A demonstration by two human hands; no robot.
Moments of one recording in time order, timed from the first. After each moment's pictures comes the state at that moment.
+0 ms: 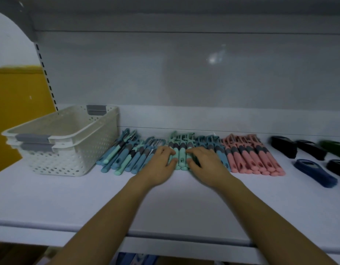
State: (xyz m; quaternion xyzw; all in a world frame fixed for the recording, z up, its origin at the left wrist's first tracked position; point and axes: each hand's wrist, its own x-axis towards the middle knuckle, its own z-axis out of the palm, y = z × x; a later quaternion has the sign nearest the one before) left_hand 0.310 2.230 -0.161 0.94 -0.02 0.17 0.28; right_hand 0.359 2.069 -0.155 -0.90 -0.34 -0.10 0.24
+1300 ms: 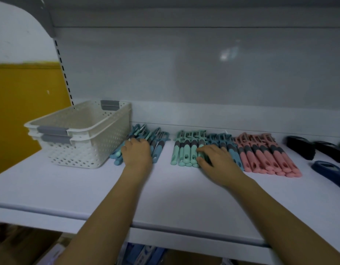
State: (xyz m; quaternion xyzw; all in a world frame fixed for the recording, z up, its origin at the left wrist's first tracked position) left_hand 0.295 2.276 -0.142 0.94 0.32 0.13 -0.02; right_hand 0.354 2.068 -0.153 -0.91 -0.35 -0.10 0.22
